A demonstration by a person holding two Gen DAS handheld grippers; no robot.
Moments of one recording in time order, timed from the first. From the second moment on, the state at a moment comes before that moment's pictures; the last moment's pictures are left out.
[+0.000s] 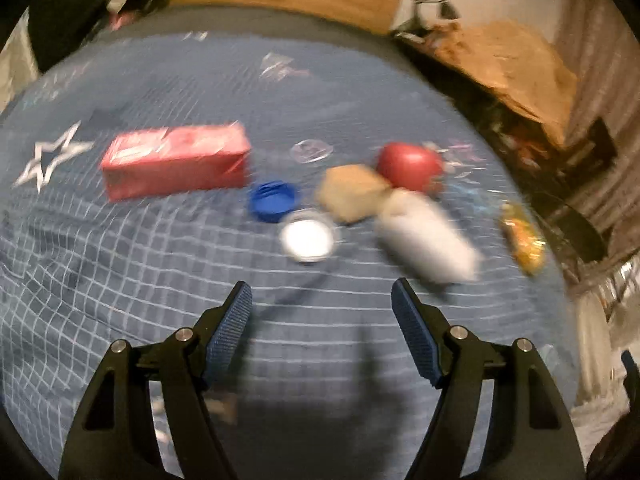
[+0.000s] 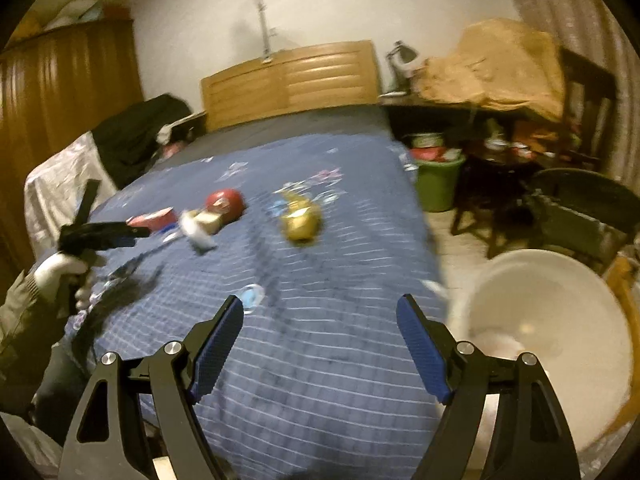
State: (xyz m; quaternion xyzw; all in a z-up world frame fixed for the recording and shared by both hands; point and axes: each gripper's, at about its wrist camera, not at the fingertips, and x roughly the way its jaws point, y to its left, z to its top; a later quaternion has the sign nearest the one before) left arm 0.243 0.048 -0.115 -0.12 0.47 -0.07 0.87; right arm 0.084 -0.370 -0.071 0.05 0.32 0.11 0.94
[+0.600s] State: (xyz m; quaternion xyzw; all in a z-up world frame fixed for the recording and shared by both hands) left arm 0.295 0.034 -0.140 -0.09 0.46 -0.03 0.88; right arm 0.159 -0.266 -0.092 0.03 0.36 0.18 0.92
